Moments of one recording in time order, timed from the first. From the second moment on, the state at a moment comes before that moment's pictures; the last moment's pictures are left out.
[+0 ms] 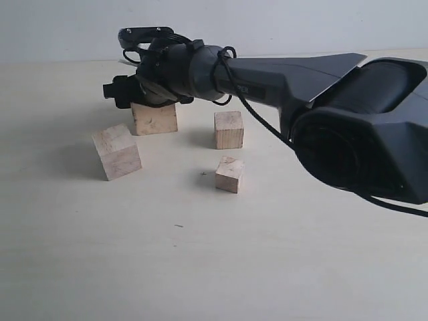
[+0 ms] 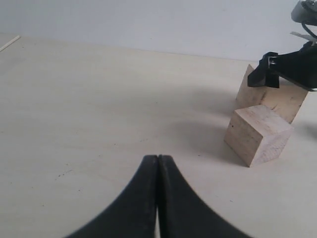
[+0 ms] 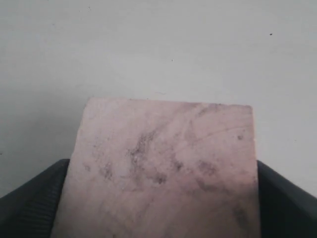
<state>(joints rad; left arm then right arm) 0.02 0.00 0.00 -0.10 0.37 0.02 0.90 2.54 -2.11 -0.58 0.56 0.99</state>
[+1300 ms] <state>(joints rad) 0.02 0.00 0.00 -0.10 0.37 0.02 0.90 2.48 -2.11 0.91 0.89 -1.07</state>
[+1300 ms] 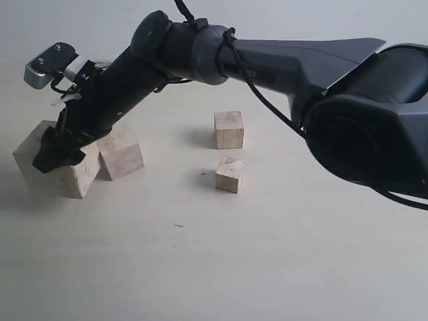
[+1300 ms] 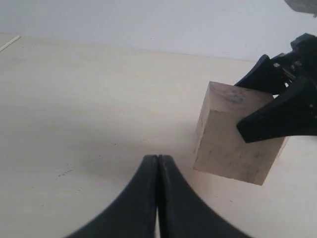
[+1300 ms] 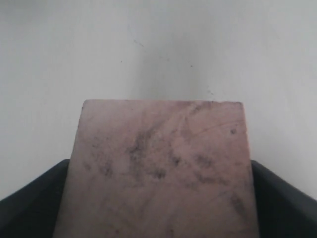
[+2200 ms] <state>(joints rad) 0.02 0.00 0.00 -0.10 0.37 0.02 0.87 2.47 -2.11 0.58 1.06 -1.08</state>
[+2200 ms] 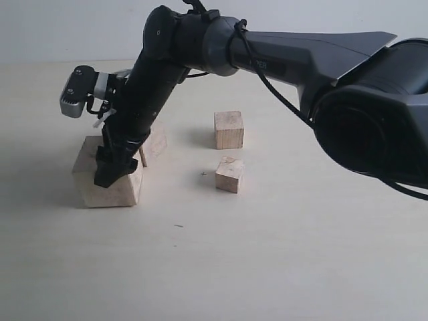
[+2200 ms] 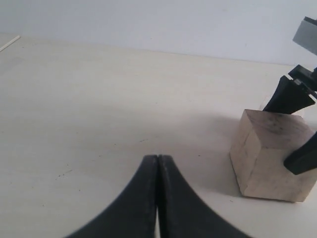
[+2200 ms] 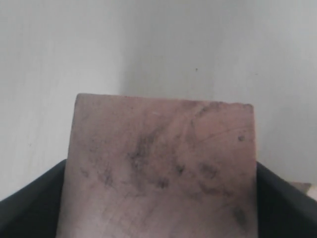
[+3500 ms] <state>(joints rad) 0.02 0.00 0.00 -0.10 0.37 0.02 0.86 2.47 -2.11 0.51 1.02 -1.11</state>
